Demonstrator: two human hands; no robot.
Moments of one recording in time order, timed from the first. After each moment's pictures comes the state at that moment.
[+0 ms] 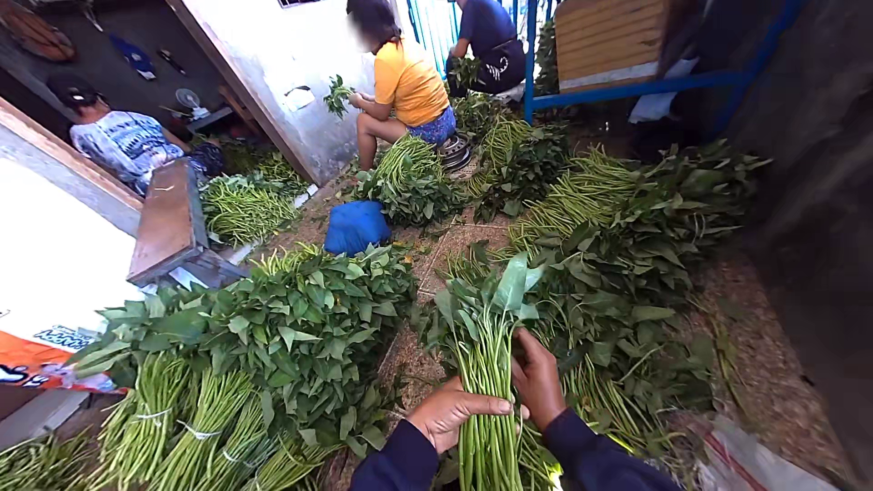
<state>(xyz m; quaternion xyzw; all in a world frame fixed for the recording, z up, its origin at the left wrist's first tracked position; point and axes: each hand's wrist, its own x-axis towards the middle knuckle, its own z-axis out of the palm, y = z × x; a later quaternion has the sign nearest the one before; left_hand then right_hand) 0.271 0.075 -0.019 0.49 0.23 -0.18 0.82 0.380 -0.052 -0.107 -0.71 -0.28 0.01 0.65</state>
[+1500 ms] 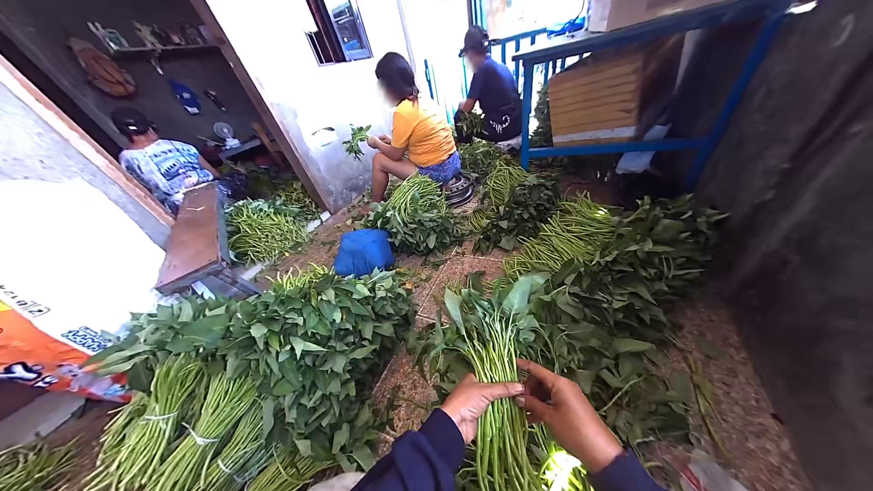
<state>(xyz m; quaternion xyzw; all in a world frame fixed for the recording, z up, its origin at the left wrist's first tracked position) 0.311 0.022 -0.008 0.55 0.35 -0.09 0.75 0.384 -0.138 -0.028 -0.76 -0.26 0.28 0.53</state>
